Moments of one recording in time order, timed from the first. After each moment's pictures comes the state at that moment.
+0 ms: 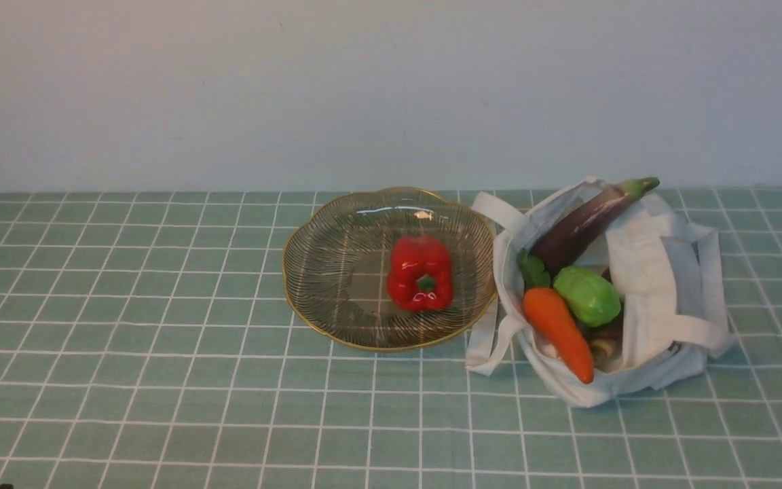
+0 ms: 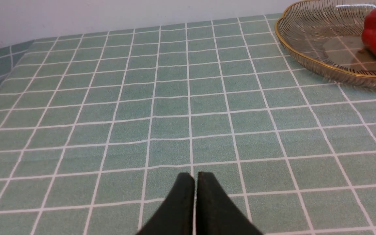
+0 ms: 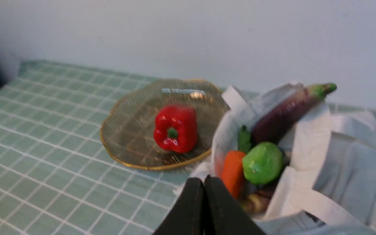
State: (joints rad) right arm 0.52 0.31 -0.38 -0.13 0.43 0.29; left arm -0.04 -0.01 0.03 -0.03 0.38 0.06
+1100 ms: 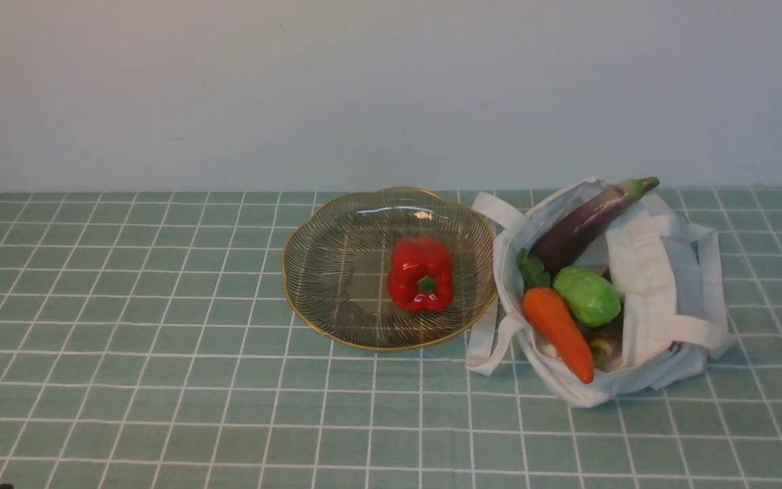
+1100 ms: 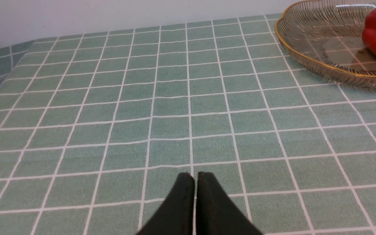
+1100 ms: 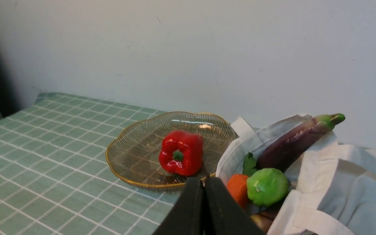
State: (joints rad) right arm 0.52 0.21 -0.25 -0.16 0.34 0.22; left arm -0.04 -0.01 0.03 -0.03 0.38 0.06
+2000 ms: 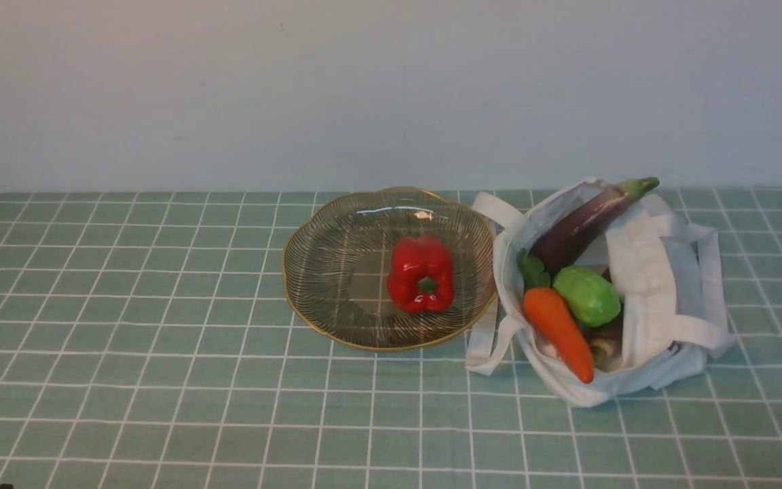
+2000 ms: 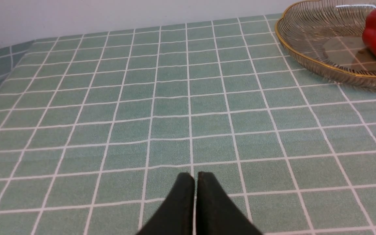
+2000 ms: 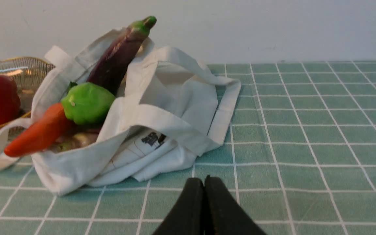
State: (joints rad) right arm -0.03 -0.01 0.01 0.06 0.42 -0.02; left arm -0.04 -0.01 0.03 -0.03 0.38 0.06
